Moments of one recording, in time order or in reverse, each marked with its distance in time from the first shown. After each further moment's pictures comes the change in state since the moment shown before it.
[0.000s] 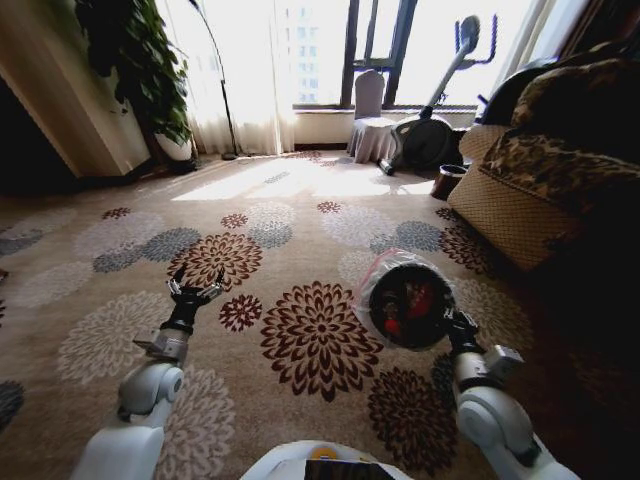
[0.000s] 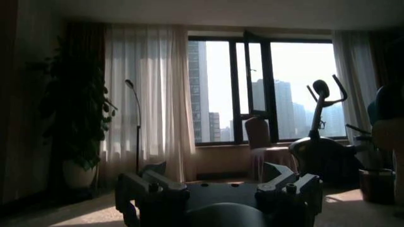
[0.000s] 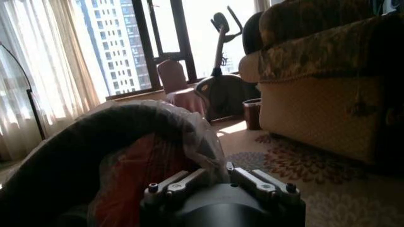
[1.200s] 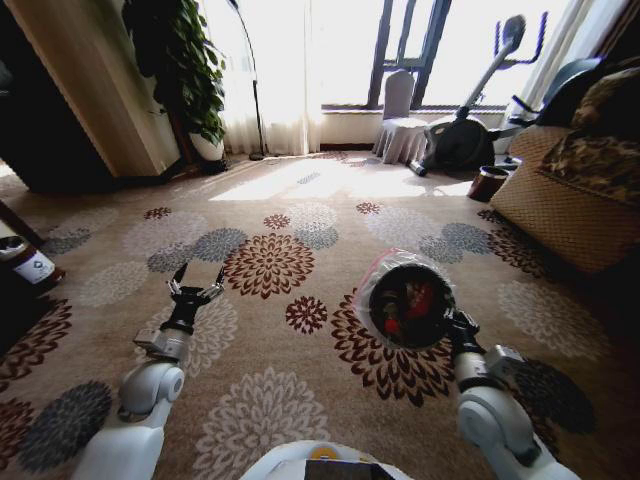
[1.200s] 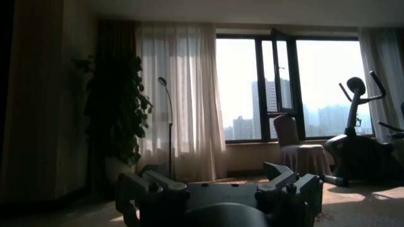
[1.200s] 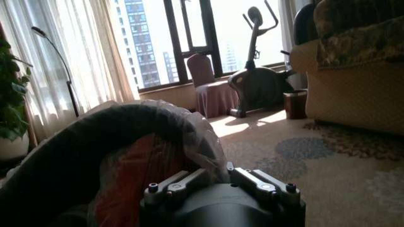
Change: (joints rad) left arm 0.000 0.000 0.000 0.000 0.000 0.000 0.000; right arm 0.000 0.000 0.000 0.000 0.000 0.000 0.000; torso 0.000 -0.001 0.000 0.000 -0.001
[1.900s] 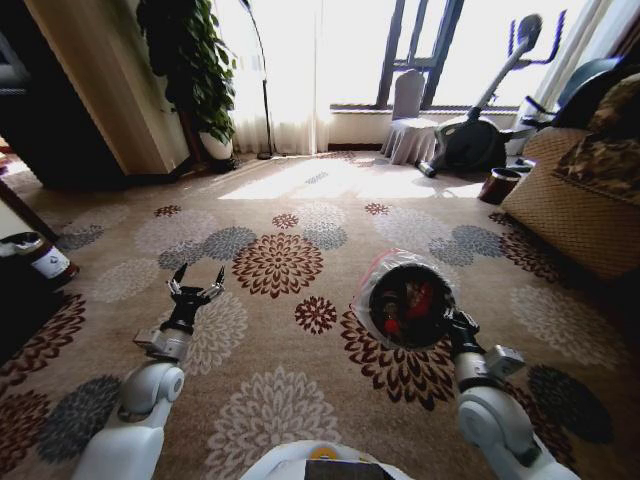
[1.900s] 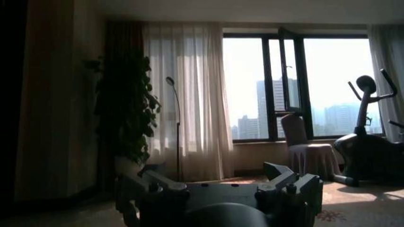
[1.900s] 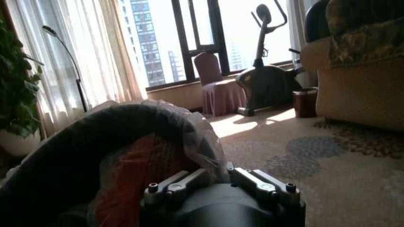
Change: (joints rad) left arm 0.000 0.000 0.000 0.000 0.000 0.000 0.000; right arm 0.000 0.000 0.000 0.000 0.000 0.001 0.000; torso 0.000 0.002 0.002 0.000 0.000
